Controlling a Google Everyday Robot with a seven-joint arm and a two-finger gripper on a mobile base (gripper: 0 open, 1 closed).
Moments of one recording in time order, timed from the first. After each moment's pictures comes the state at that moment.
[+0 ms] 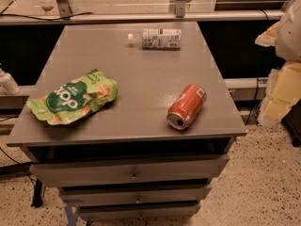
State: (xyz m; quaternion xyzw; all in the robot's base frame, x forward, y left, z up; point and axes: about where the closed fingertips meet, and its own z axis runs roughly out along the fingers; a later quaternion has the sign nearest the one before) arm 0.438 -0.217 0.976 -0.60 0.78 -0.03 0.16
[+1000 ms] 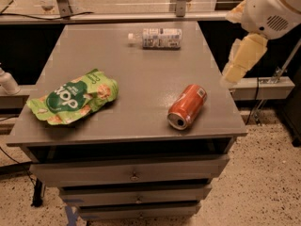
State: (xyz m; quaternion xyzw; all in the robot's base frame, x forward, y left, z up) arm 0.525 -0.178 0.984 -0.60 0.76 0.01 0.25
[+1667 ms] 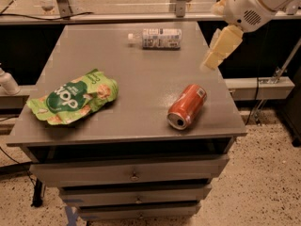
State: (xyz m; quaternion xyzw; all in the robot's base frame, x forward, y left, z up) arm 0.584 -0.148 0.979 -0.59 0.74 0.05 0.31
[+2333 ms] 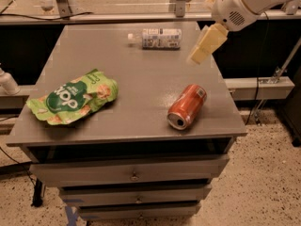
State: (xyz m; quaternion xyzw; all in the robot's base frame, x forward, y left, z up) arm 0.615 -0.129 0.978 -0.57 0.73 0.05 0.36
